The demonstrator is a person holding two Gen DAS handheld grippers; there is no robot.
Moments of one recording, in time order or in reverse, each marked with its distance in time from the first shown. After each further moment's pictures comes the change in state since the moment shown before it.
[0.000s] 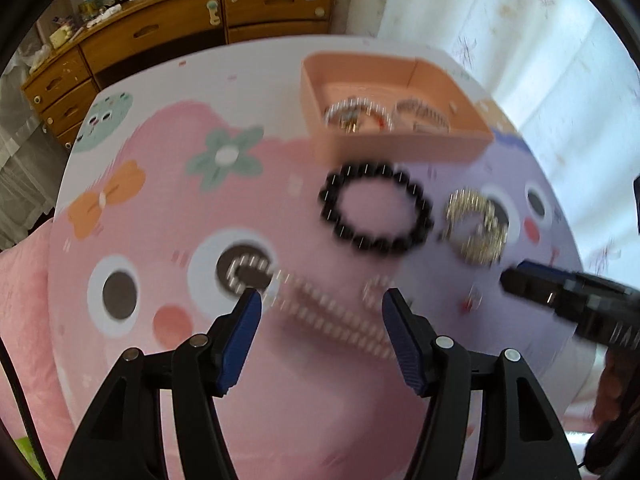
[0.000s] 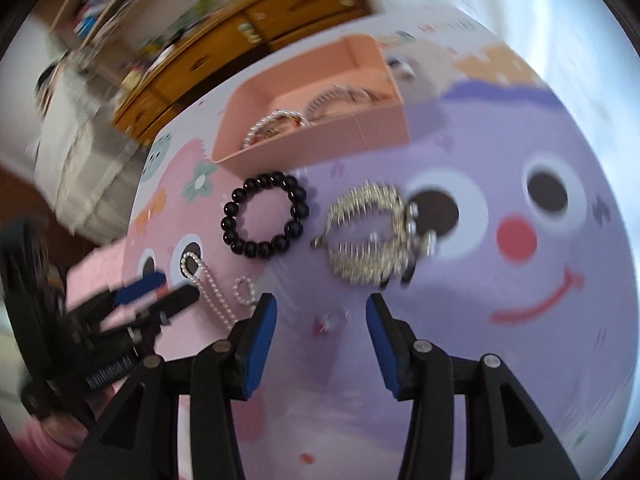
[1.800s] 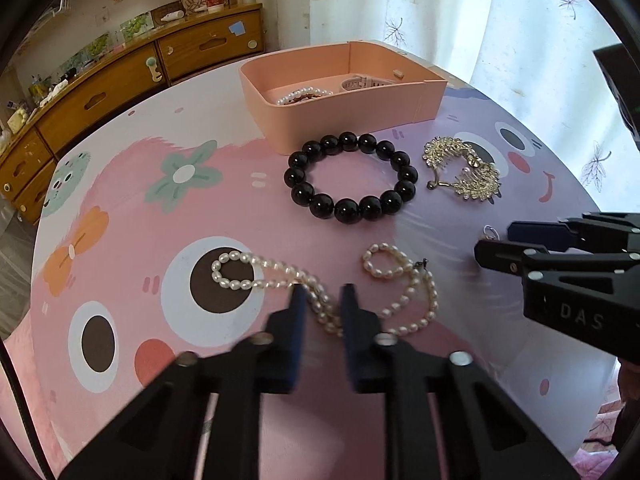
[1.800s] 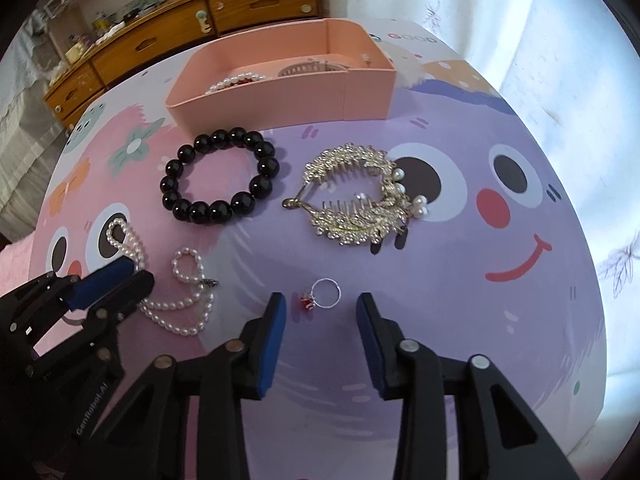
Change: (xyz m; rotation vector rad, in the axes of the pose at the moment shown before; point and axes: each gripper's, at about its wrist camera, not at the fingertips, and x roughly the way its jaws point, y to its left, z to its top) left arm 0.030 -0.007 -0.026 0.277 -0.148 -0.037; right arm 0.041 0.046 -0.029 -0.078 -0.084 -0.392
